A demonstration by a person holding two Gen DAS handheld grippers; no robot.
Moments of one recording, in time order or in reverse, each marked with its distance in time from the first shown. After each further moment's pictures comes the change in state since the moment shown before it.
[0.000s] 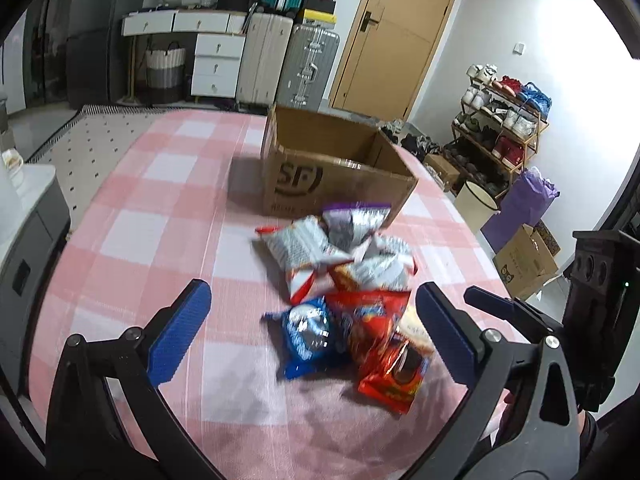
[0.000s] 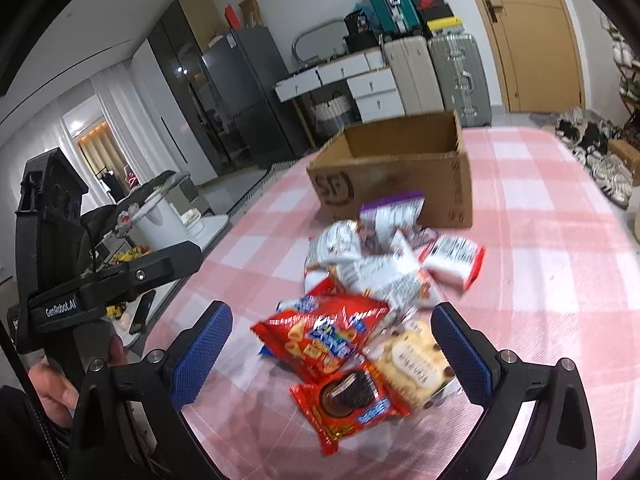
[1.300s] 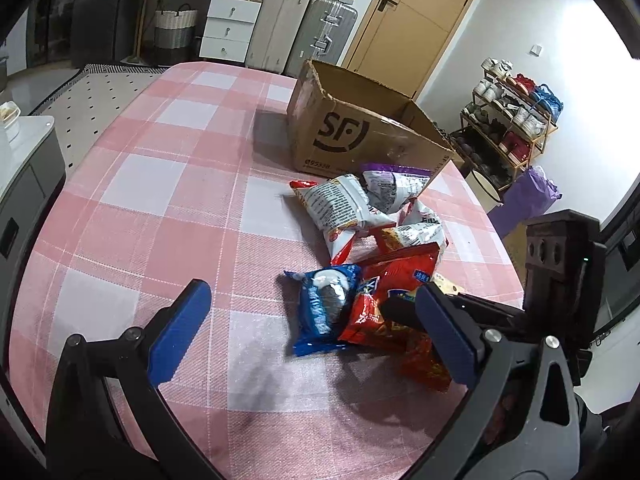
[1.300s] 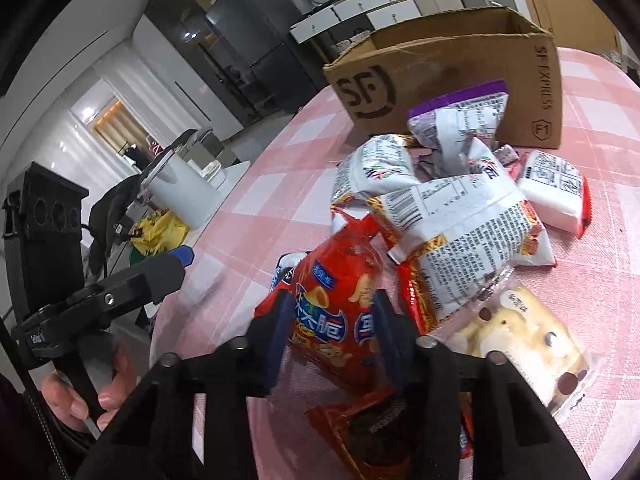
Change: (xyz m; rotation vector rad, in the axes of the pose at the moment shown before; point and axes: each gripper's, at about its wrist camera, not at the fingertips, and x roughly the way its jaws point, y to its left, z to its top) left arm 0.042 0.055 -0.023 -0.088 0.095 -0.020; right arm 0.112 0.003 -0.004 0.053 0.218 0.159
